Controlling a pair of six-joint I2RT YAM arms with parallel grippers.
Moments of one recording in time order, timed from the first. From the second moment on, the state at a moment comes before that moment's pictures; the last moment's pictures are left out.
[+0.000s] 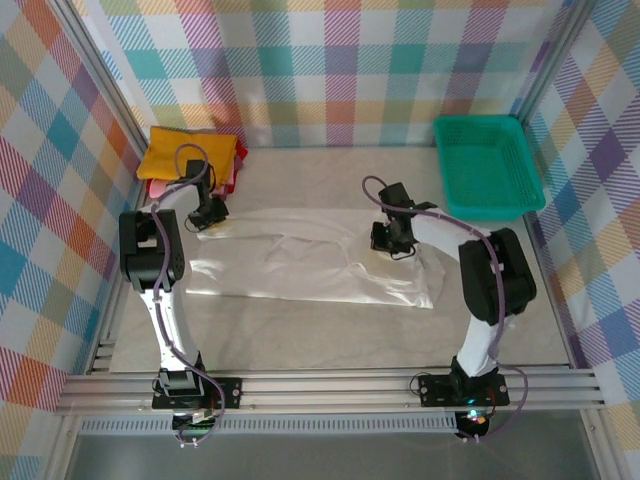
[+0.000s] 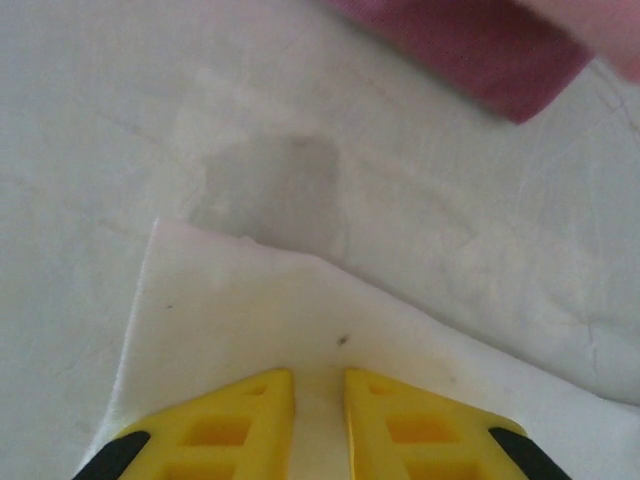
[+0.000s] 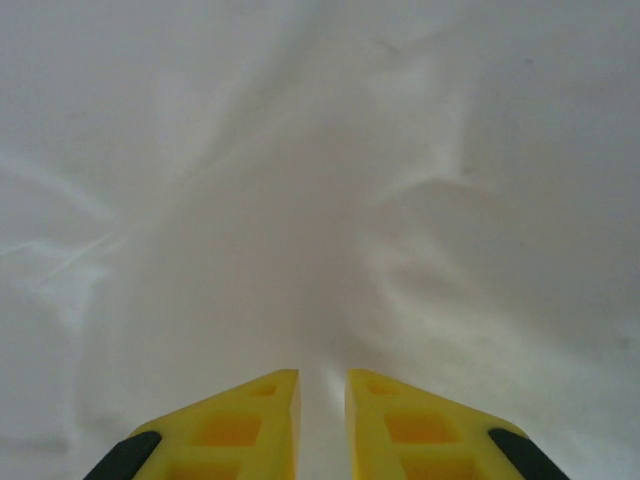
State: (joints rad) left arm 0.06 2.09 1.51 -0.62 -0.02 -0.41; right arm 0.41 1.84 1.20 -0.57 -0.08 0.52
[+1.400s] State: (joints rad) left arm 0.01 1.61 1.19 -0.63 -0.13 -0.47; right arm 0.35 2.16 1.73 -0.68 -0.17 0.55
